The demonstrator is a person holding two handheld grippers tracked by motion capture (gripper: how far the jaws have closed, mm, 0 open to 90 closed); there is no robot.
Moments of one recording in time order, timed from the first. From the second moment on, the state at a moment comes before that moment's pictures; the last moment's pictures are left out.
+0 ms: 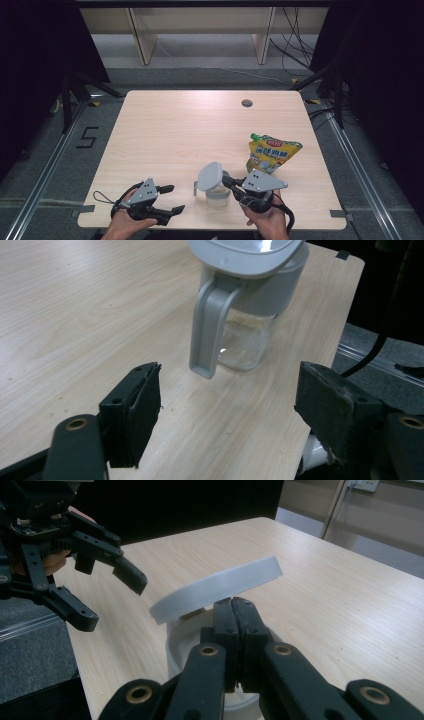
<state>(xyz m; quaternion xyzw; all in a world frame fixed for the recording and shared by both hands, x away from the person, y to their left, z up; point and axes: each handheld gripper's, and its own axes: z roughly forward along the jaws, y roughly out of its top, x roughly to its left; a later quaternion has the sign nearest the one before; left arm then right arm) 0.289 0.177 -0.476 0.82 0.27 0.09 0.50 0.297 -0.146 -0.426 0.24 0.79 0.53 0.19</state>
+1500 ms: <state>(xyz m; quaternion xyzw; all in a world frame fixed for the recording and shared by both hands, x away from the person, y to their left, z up) 0.280 0.195 -0.491 0.81 0.31 0.10 0.49 0.288 -0.183 -0.430 0.27 0.77 0.55 0.20</state>
